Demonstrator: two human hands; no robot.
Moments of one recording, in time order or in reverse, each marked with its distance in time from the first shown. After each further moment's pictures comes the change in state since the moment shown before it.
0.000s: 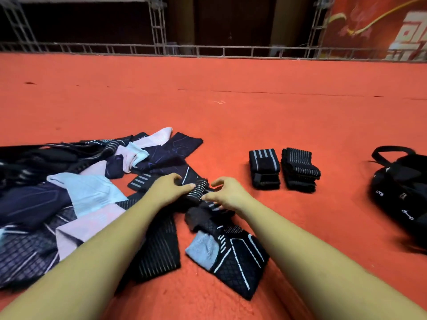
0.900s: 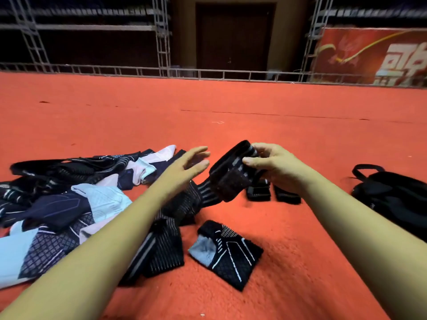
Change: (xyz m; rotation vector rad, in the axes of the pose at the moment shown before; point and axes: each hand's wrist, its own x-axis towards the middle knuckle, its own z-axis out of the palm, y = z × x) left_hand -0.074 0.072 -0.069 -0.644 -0.003 0.495; right_hand -0.112 -0.090 -0.124 0.311 -0.203 -0.460
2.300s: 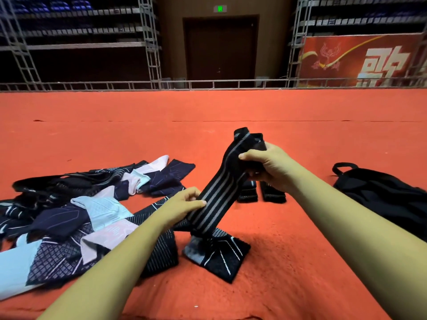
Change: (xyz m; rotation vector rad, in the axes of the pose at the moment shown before) left_hand -0.038 -0.018 0.038 -0.019 -0.177 -0.152; right_hand -0.041 -0.040 0.006 0.030 0.302 0.087
